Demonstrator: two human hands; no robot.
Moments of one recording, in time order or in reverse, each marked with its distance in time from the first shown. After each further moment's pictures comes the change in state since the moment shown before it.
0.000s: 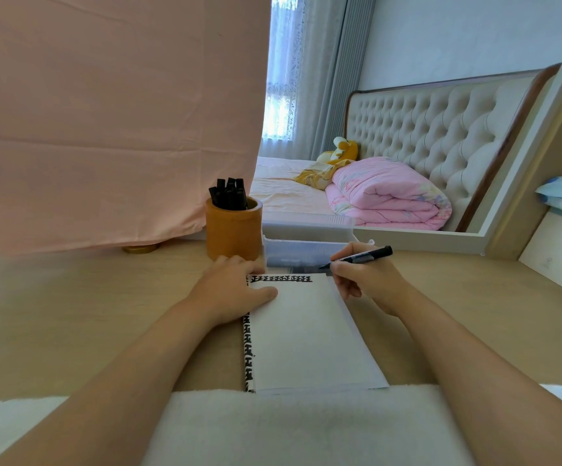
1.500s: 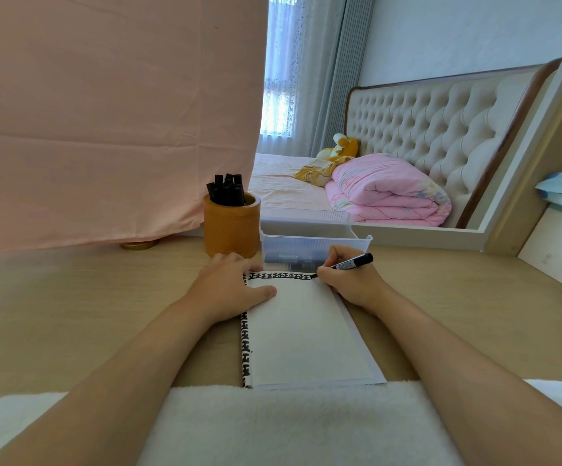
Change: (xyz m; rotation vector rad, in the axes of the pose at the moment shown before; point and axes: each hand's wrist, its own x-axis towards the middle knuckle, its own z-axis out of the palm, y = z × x) left_hand -0.002 0.002 0.001 0.013 -0.008 -0.031; right_hand 0.010 0.019 0.018 -0.224 0.080 -0.049
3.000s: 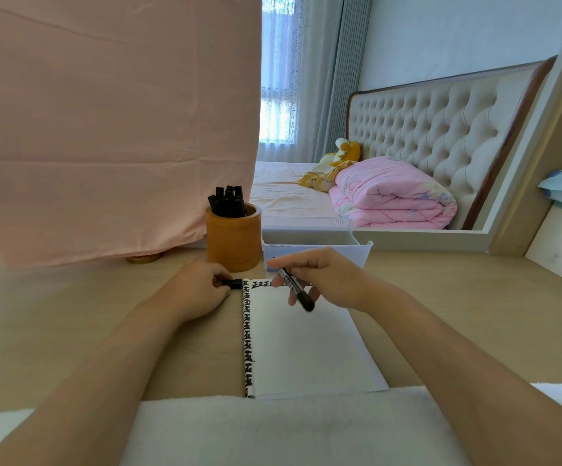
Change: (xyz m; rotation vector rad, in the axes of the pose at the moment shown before) left_hand 0.005 -0.040 -0.026 -0.020 -0.013 -0.079; right_hand -0.011 -0.060 0.009 0.156 -0.487 -0.072
